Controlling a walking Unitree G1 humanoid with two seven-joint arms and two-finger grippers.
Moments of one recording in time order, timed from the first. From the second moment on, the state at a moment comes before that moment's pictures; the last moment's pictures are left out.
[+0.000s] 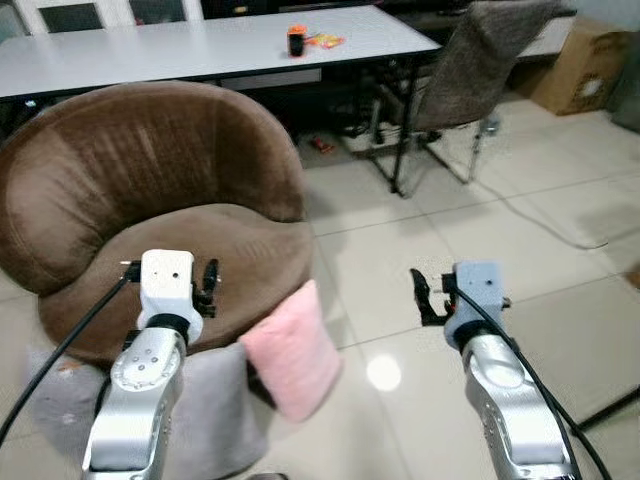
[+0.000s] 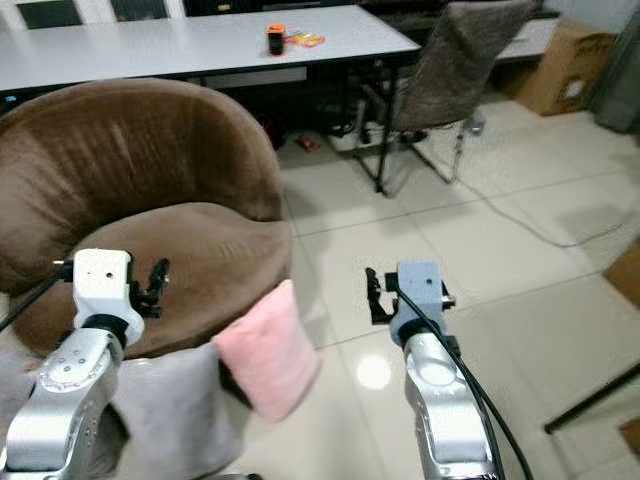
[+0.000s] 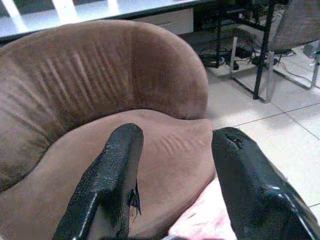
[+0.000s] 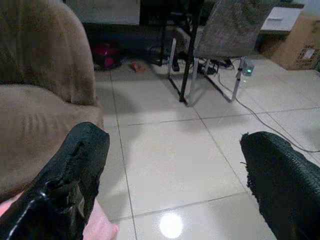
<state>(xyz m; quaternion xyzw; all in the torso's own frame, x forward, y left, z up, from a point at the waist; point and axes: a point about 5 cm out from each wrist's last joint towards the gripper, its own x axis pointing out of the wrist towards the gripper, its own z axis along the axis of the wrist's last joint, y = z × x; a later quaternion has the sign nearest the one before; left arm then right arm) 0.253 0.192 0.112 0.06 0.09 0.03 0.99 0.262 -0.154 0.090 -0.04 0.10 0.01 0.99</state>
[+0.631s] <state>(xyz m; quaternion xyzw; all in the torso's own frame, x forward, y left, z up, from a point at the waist) 0.249 0.188 0.114 0.06 0.07 0.02 1.00 0.265 -0.145 0.085 -0.02 0.11 0.07 0.99</state>
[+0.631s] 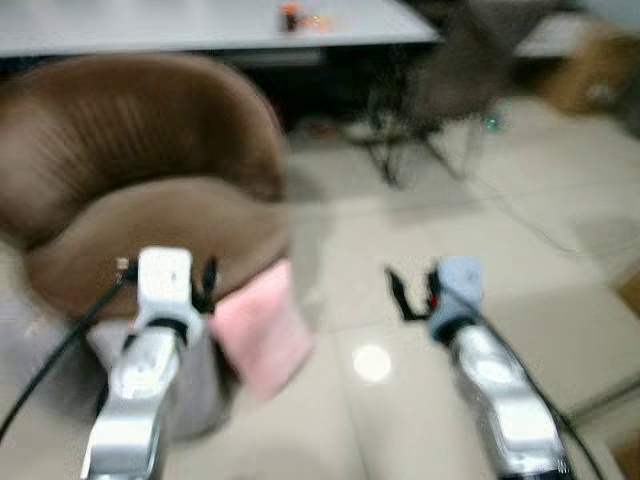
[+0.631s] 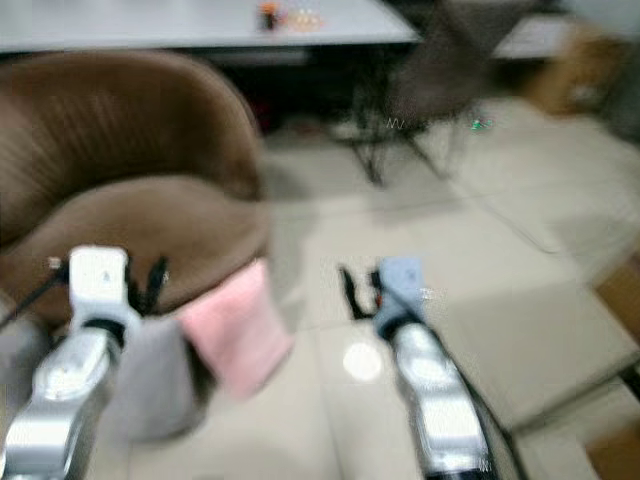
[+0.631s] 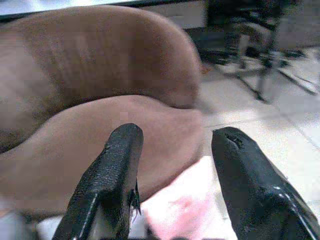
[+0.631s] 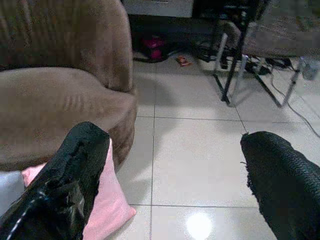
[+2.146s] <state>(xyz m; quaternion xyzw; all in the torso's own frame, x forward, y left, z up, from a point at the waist) 0.253 0.194 0.113 0.05 0.07 0.01 1.00 0.276 -0.159 0.080 0.01 0.13 0.01 0.99</state>
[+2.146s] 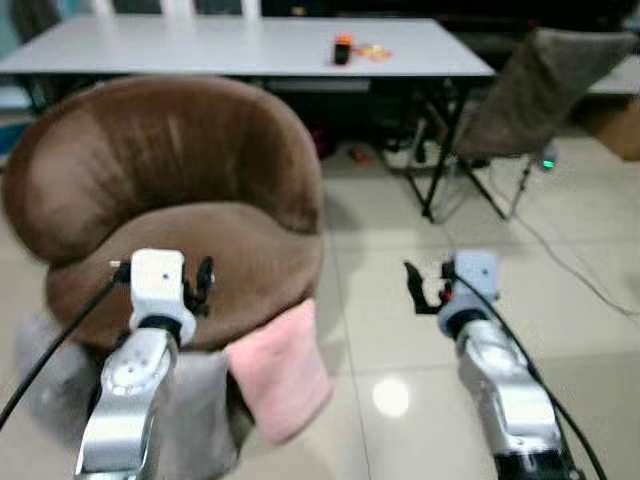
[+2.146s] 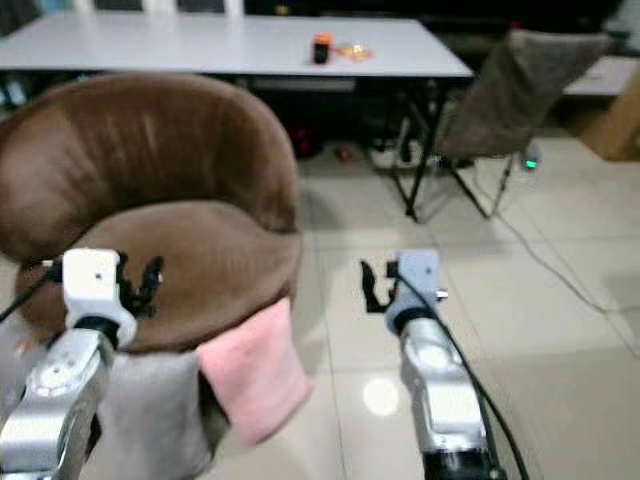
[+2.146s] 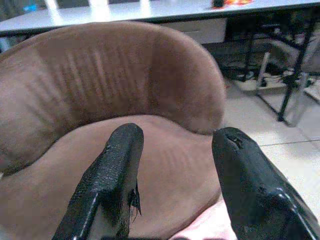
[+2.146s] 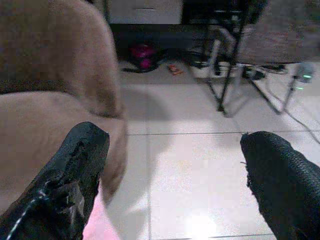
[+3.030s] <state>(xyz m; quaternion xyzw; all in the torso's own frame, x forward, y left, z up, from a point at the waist) 0.253 0.197 0.112 0.08 0.07 0.00 0.99 0.283 -0.150 0.086 0.01 0.11 0.04 0.99</state>
